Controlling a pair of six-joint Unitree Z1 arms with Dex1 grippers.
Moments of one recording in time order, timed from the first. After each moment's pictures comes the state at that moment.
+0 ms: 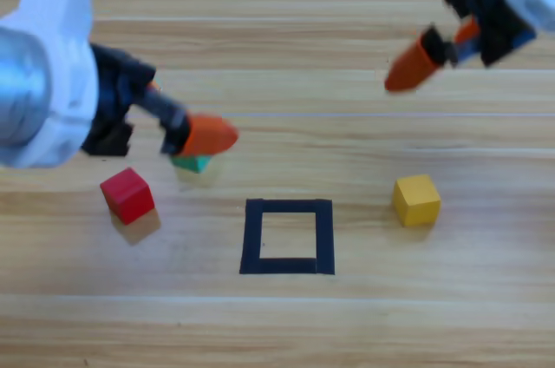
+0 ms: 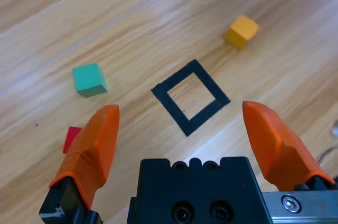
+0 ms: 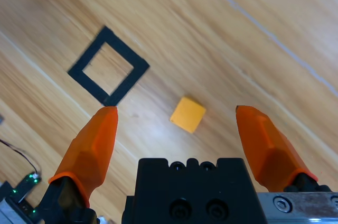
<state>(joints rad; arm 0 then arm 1) -0.96 1.39 -0.90 0.22 0.26 -0.28 0.68 1.81 -1.49 0.71 0.16 0.01</state>
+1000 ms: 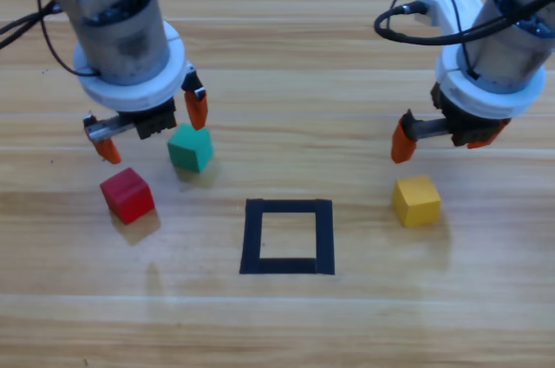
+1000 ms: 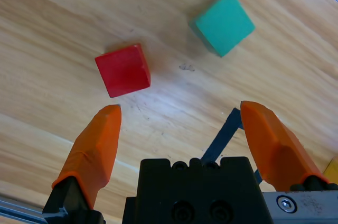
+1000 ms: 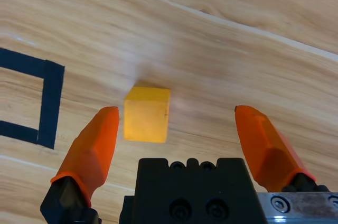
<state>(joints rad) -0.69 1.98 -1.55 0.97 0.24 -1.26 0.69 2.06 -1.50 0.77 -0.04 0.39</state>
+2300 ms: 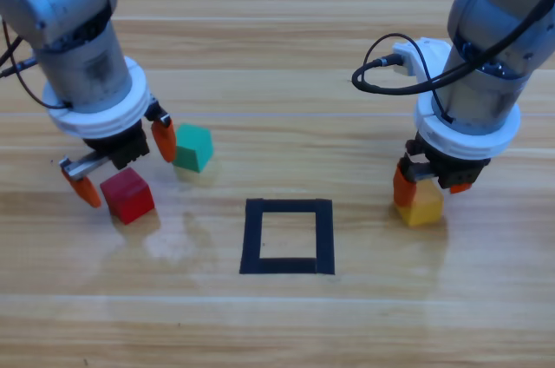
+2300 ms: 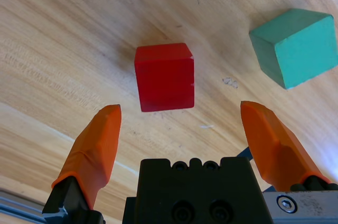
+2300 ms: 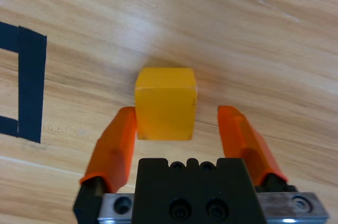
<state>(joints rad) -0.55 1.98 -1.39 0.86 0.07 -1.35 0.74 2.15 -1.51 0.81 -0.03 0.43</state>
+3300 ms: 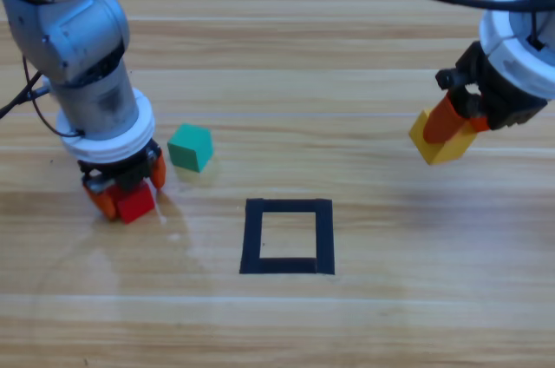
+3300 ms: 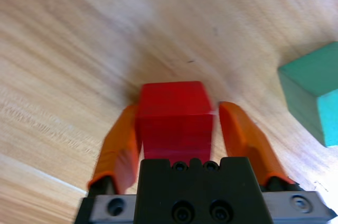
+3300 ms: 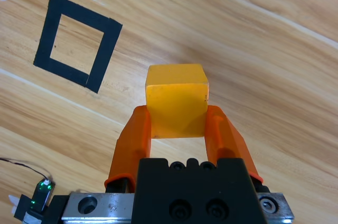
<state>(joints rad) -0.51 2.07 -1.33 0.74 0.07 -1.32 0.76 1.84 -1.44 0.81 0.00 0.34</state>
